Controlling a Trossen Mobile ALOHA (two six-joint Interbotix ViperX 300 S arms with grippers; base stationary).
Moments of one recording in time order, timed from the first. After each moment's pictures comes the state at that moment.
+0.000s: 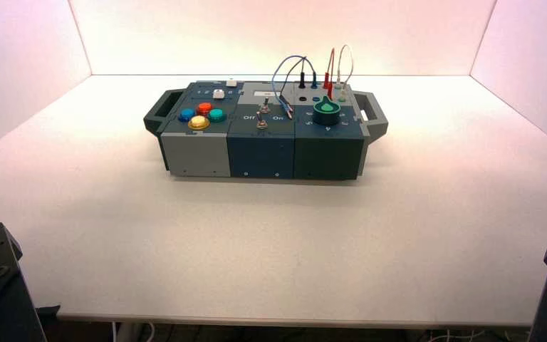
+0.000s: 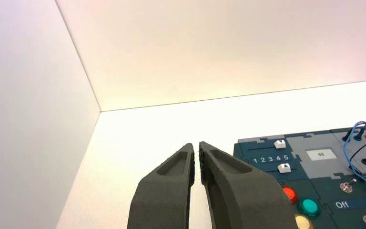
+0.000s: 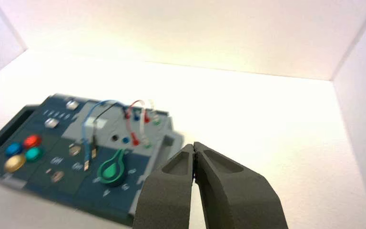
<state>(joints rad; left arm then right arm) -0.06 -0.93 1.24 -0.34 -0.01 0.43 0.21 -0.89 1.12 0.09 0.23 -0.05</state>
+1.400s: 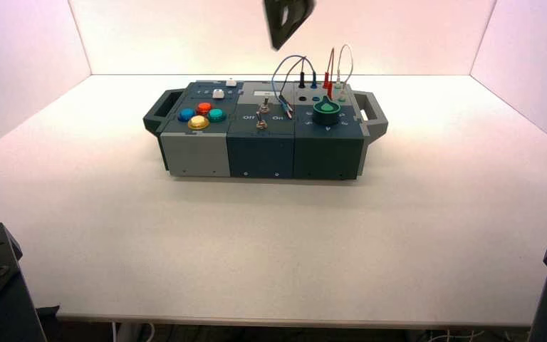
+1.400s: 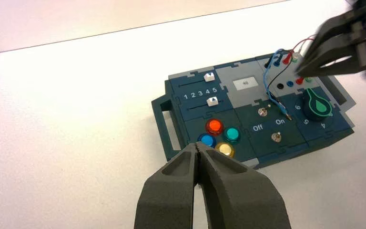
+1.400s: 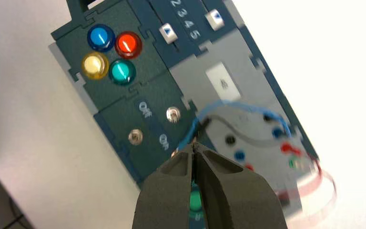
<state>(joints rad) -0.14 -0.85 1.05 -0.39 0.49 0.44 0.63 0.21 0.16 0.09 0.86 -0.43</state>
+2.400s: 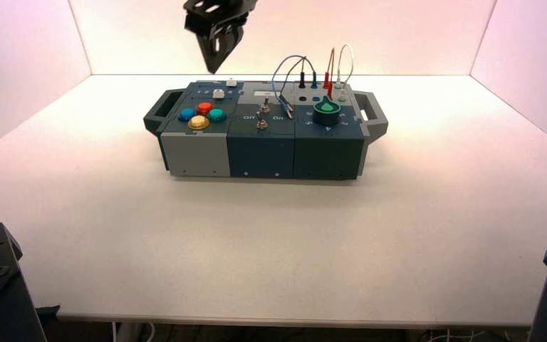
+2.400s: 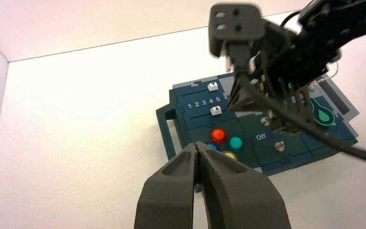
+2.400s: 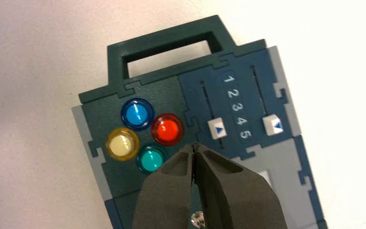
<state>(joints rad) -0.14 -0.85 1.05 -0.39 0.46 0.44 0.76 0.46 -0.07 0.10 0.81 -0.51</state>
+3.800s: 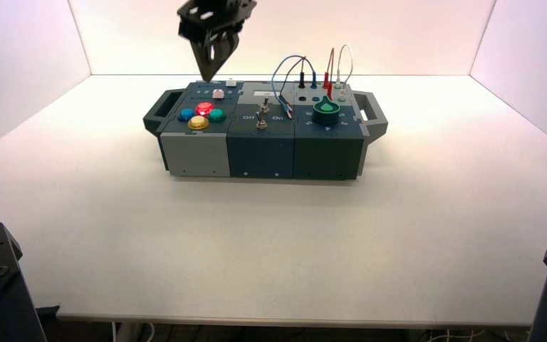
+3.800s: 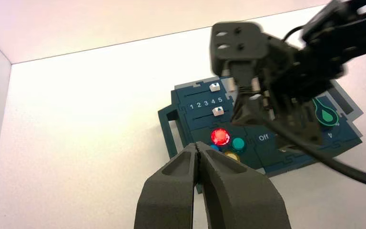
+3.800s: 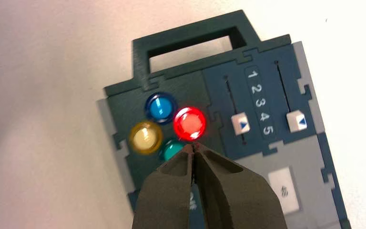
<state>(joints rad) -0.14 -0.85 1.05 -0.39 0.44 0.44 0.79 0.40 0.00 0.13 0.81 -0.51</state>
